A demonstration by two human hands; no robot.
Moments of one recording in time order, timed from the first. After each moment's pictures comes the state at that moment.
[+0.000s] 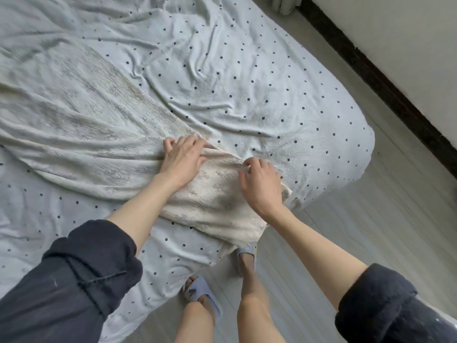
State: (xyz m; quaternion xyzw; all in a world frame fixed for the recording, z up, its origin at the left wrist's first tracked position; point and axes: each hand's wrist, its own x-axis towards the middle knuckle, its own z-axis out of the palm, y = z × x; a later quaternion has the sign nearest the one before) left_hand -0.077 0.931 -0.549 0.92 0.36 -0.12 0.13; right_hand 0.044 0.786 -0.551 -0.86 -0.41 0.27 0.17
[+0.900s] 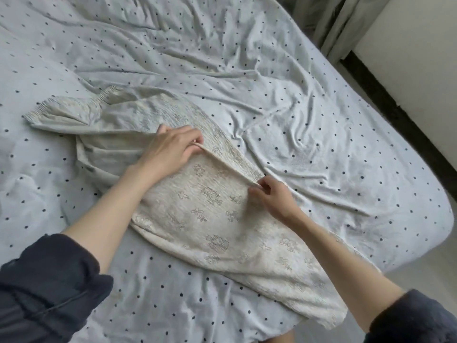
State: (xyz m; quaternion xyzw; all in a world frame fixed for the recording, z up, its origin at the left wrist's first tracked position) left_hand -0.204 1.171 -0.477 0.92 0.34 0.00 0.18; right_hand -0.029 0.989 -0.524 -0.76 -0.37 0.47 0.26
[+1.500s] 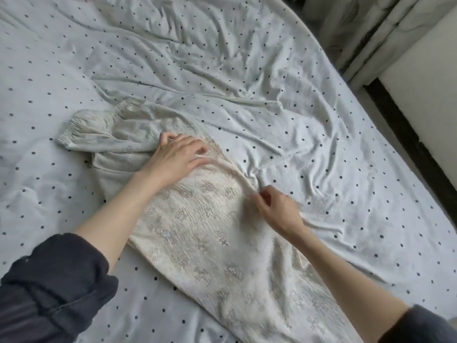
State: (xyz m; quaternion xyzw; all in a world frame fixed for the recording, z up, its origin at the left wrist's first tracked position) left_hand -0.193 1.240 -0.501 0.91 0.38 -0.07 0.14; right_hand -0.004 1.068 -0.529 -0.79 -0.45 0.39 0.15
